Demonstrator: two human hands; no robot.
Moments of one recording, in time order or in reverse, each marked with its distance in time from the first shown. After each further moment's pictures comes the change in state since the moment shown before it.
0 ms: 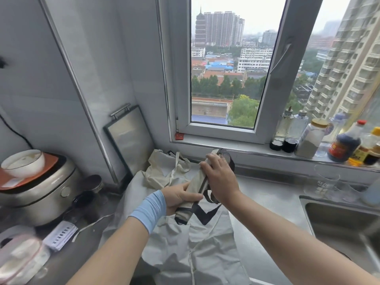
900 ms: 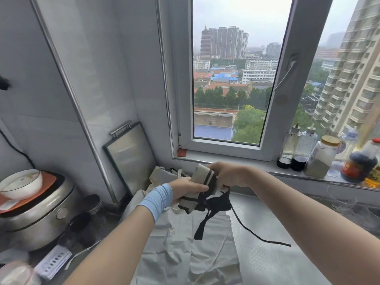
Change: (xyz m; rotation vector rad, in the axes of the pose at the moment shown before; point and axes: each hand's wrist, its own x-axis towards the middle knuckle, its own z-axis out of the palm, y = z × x) left_hand 0.055 0.074 -0.024 0.249 0.171 0.008; right_hand 0.103 0.063 -0.043 0.896 -0.994 0.455
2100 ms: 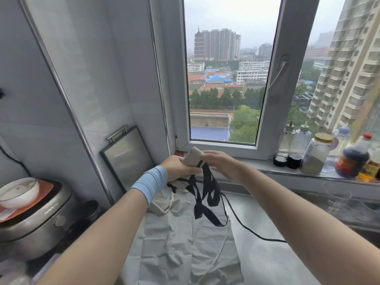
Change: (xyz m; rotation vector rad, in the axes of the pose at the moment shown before) left_hand -0.001 0.053 -0.030 0.370 0.347 0.155; right_hand -0.006 -0.014 -0.001 0.421 0.197 -0.202
